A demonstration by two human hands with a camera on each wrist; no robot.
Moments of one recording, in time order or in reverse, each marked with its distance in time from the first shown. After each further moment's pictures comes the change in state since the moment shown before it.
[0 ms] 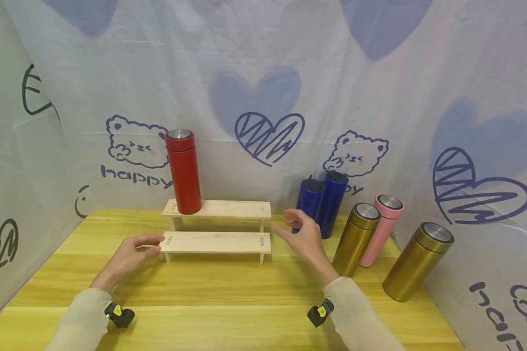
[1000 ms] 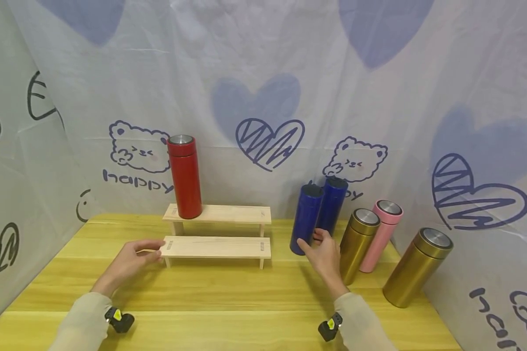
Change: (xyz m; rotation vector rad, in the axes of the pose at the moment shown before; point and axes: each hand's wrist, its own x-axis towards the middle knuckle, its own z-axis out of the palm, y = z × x) left_hand 0.001 -0.003 0.001 0.001 0.012 0.013; right_hand -0.005 0.064 -0.010 -0.149 0.189 0.201
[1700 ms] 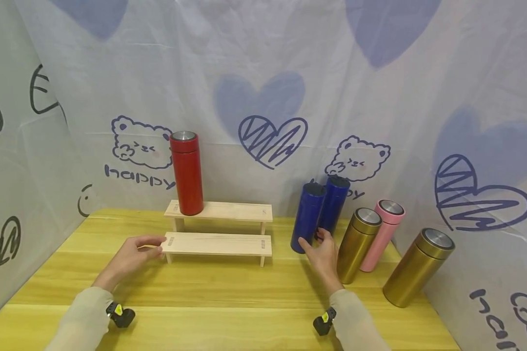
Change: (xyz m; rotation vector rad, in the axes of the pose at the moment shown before) left_hand 0.000 0.001 -0.001 -0.026 -0.007 0.012; right_hand 0.010 0.019 0.018 0.075 0.018 0.015
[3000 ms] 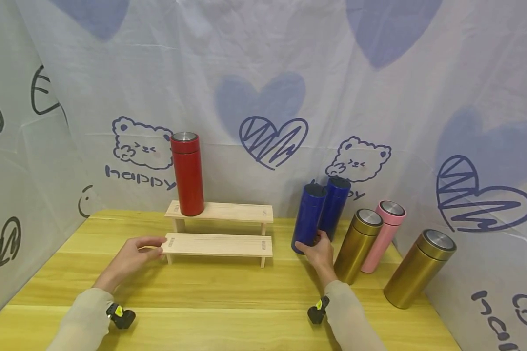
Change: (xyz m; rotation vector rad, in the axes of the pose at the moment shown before) left_hand 0.001 -0.003 0.001 0.014 0.007 0.008; right_hand 0.027 0.022 0.020 0.106 -0.112 0.114
